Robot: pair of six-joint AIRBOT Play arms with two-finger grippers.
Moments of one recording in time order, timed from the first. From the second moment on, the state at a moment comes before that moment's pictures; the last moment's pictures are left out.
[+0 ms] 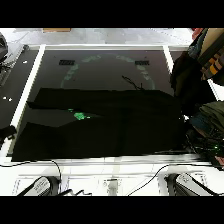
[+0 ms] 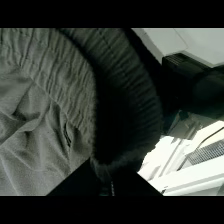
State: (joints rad) left arm 0.71 -1.13 0.93 1.72 -1.24 -1.45; right arm -0.93 -1.16 0.50 -0.92 1.11 1.14
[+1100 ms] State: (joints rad) left arm 1.25 -1.43 0.83 1.11 -1.16 -0.98; right arm -0.93 -1.15 0.51 -0.91 1.16 1.13
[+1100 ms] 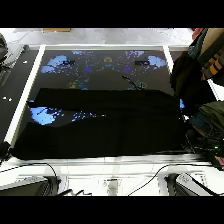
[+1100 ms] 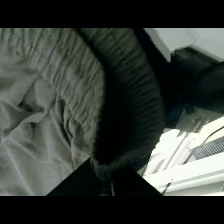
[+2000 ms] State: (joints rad) left arm 1.02 -1.24 0.95 0.51 -1.06 -0.79; right arm -0.92 -0.67 0.78 -0.89 1.20 1.36
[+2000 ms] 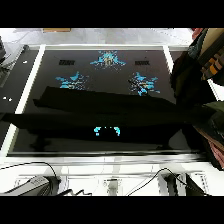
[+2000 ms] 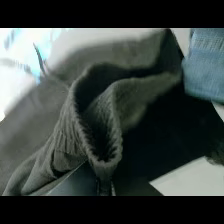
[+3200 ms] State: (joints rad) left arm 0.30 -1.65 1.32 0.50 -0.29 -0.97; right arm -0.51 -1.21 0.79 -0.85 0.31 1.73
